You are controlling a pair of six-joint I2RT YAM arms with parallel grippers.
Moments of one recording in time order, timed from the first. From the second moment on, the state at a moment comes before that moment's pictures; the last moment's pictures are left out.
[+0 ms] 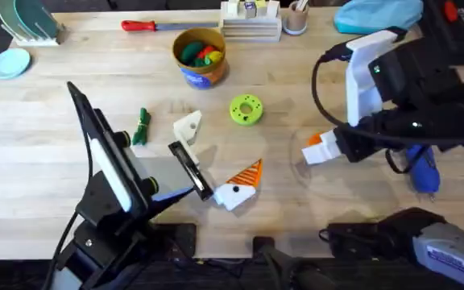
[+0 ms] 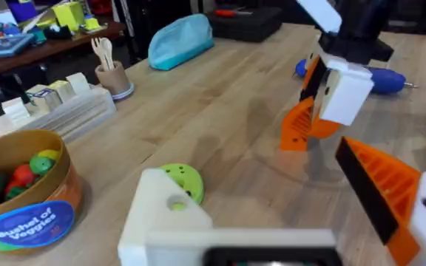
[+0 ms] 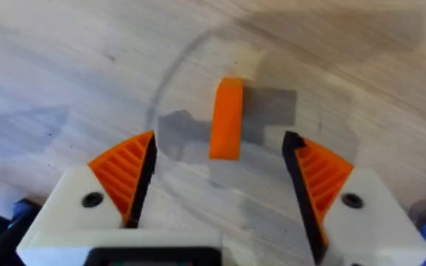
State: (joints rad) left arm -0.58 0.01 0.01 -0.05 0.38 0.11; right arm 0.33 1.08 0.77 -0.97 -0.11 -0.06
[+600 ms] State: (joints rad) left arm -0.58 0.01 0.01 -0.05 0.38 0.11; right arm 0.33 1.13 0.77 -0.92 -0.10 -0.06
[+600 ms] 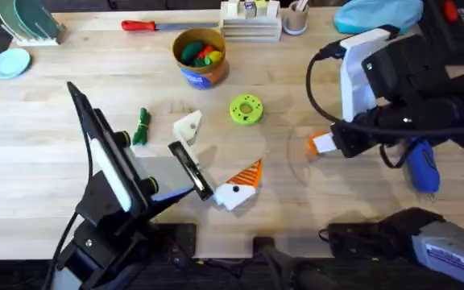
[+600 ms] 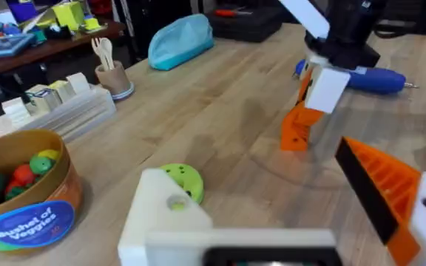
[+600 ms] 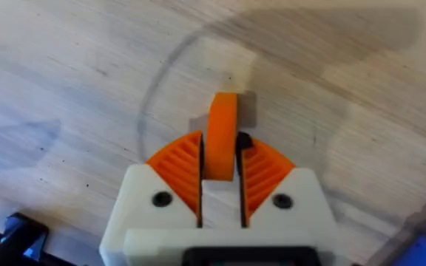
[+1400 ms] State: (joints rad) left arm -0.58 0.01 0.01 -0.05 0.40 0.11; right arm 0.33 1.04 0.96 -0.73 -0.27 0.17
